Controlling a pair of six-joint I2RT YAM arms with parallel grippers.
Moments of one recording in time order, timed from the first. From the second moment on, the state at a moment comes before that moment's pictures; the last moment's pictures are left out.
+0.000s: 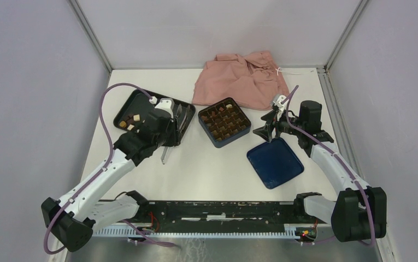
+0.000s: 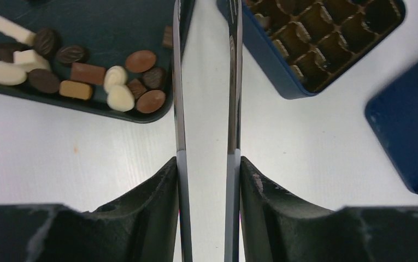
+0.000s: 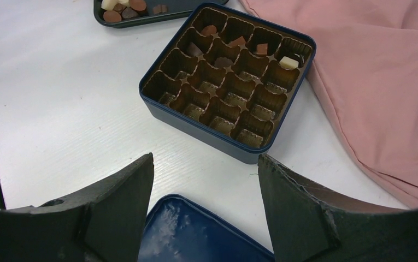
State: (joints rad) left arm -0.62 1.01 0.96 -0.67 -0.24 -0.44; right arm 0.10 1.14 0.70 -0.03 -0.89 -0.35
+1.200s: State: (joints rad) left arm -0.16 1.52 1.26 -0.77 -0.23 -0.19; right arm 0.10 1.21 0.72 -0.07 -0.91 -0.36
